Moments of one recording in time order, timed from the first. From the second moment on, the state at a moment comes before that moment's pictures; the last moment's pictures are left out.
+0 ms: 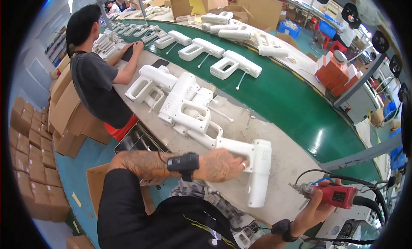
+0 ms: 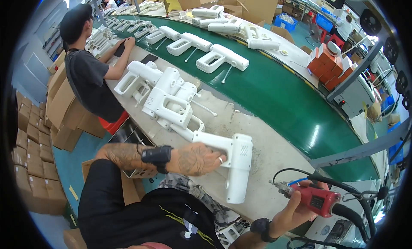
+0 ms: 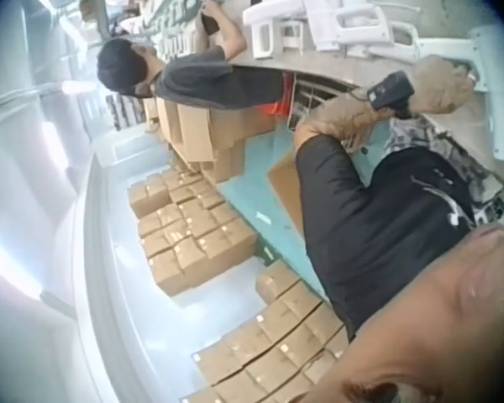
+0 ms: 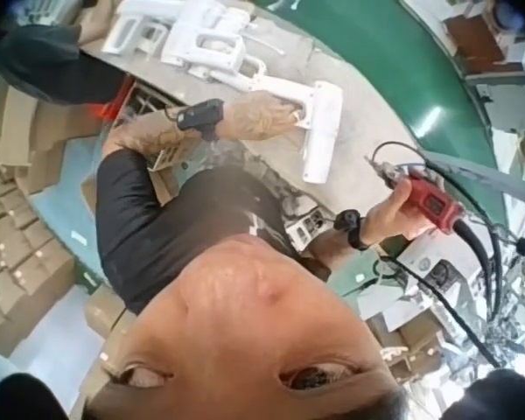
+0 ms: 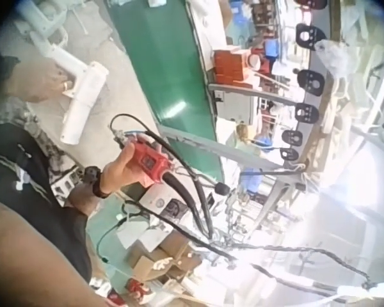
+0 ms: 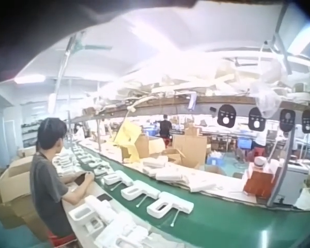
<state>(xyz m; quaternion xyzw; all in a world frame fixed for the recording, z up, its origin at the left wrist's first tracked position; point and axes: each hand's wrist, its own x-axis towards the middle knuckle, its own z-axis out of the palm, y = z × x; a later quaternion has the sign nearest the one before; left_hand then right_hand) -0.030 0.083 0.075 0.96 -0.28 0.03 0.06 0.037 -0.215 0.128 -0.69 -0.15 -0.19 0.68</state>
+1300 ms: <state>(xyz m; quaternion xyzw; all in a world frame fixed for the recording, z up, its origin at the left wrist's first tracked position) 0.015 0.054 0.028 0.97 -0.23 -0.03 0.13 0.054 -0.195 0.122 -0.67 -0.15 -0.18 0.70</state>
